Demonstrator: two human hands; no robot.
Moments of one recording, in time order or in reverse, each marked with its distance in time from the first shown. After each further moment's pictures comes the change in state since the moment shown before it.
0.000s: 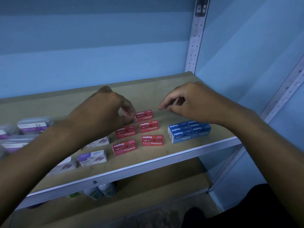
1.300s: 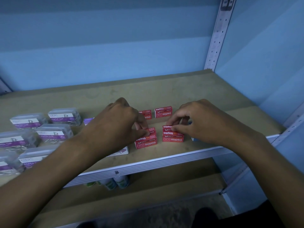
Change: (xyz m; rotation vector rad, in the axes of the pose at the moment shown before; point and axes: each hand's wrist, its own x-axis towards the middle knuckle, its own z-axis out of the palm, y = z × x) left_hand -0.042 0.002 0.005 0.059 -0.103 -0.044; right_hand -0.010 -0.029 0.044 -0.015 -0.116 0.009
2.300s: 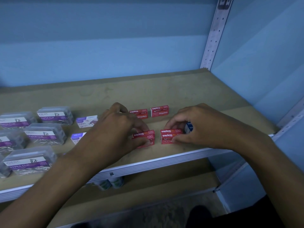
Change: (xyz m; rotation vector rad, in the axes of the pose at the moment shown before) left_hand -0.012 -0.001 0.022 -0.149 0.102 0.002; right_hand -0.008 -0.003 -0.006 -0.016 -0.139 0.005
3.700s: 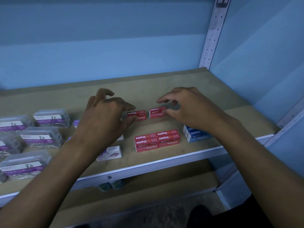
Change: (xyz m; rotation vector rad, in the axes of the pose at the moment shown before) left_hand 0.026 -0.019 0.000 0.237 0.128 -0.161; right_hand 0.050 0.025 0.005 -0.078 0.317 -0.009
